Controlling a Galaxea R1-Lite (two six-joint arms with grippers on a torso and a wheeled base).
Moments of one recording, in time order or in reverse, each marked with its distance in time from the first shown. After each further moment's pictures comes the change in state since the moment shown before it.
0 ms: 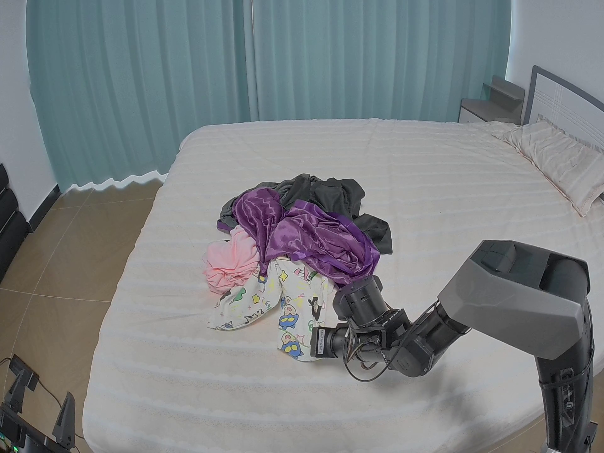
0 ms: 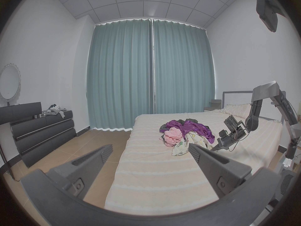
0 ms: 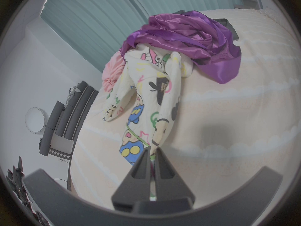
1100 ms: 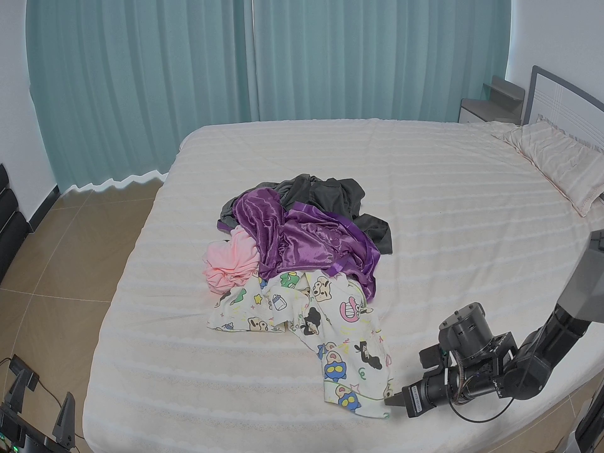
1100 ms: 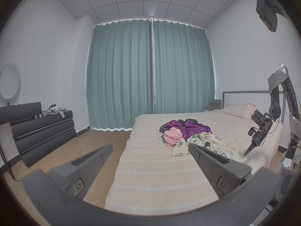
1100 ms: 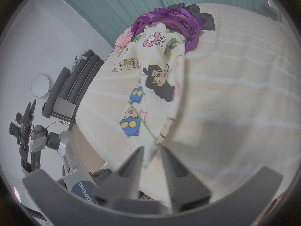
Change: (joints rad) left arm 0.000 0.000 0.000 0.000 0.000 0.000; right arm -0.108 -0.428 0.673 -0.004 0.198 -0.307
